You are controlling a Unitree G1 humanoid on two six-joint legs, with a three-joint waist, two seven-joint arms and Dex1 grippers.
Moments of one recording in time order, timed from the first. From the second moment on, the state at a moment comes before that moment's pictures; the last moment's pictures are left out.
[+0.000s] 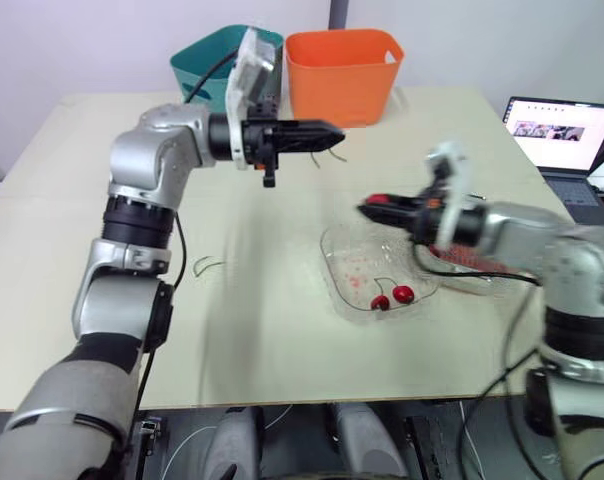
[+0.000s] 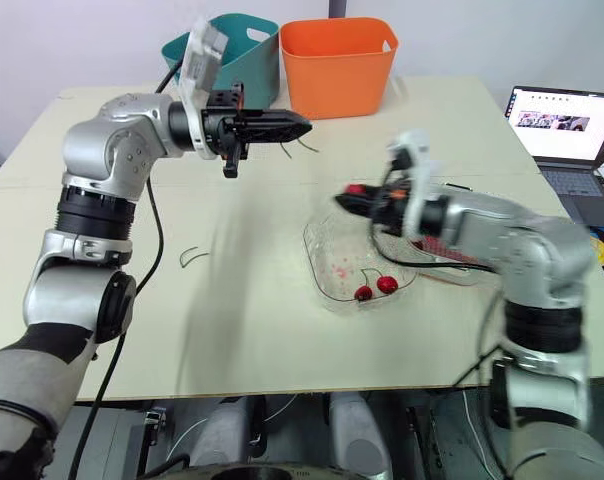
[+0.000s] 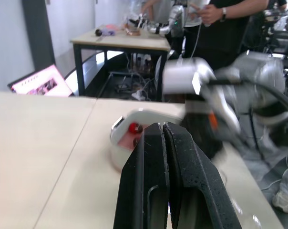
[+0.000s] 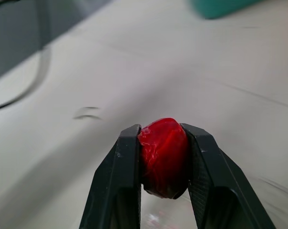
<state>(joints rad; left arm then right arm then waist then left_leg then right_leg) -1.16 0.42 -0.05 0.44 -0.46 0.57 -1.31 -0.61 -0.69 -0.23 -0.27 0.82 1.17 0.55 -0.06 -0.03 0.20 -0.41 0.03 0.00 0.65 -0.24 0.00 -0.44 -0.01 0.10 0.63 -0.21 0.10</state>
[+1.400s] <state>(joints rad) -0.69 0.69 0.15 0.11 -0.61 1.05 -1.12 -0.67 -0.74 -0.03 -0.53 0.87 1.09 0.70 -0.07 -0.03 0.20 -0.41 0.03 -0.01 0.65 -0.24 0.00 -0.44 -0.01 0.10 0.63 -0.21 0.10</state>
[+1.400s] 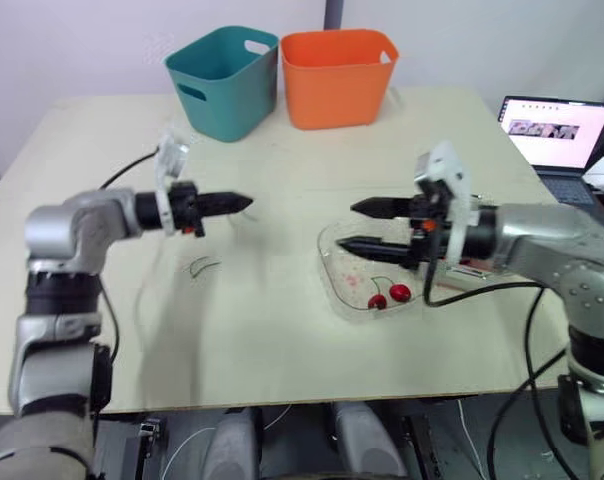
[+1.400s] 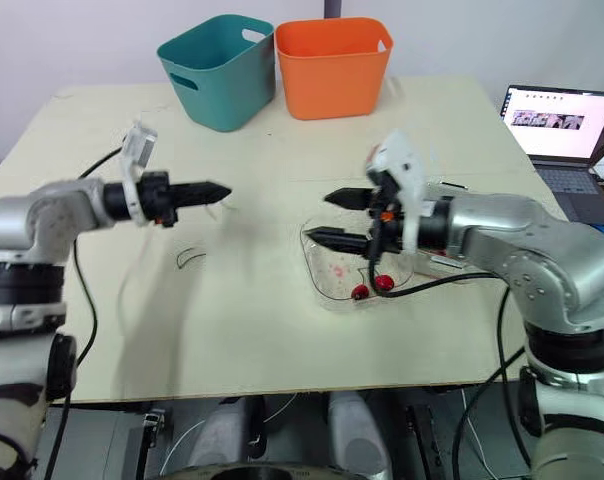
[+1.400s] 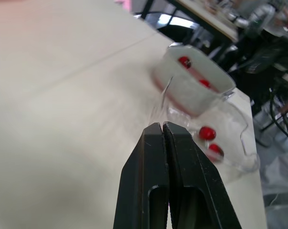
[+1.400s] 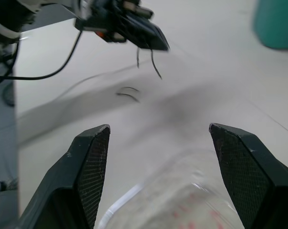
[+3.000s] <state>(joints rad) -0.68 0.94 0.03 -0.21 -0.71 0.93 -1.26 -0.81 -1.04 0.00 -0.32 0.86 1.41 0.77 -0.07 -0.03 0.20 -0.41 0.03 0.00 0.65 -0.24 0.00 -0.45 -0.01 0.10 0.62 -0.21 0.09</state>
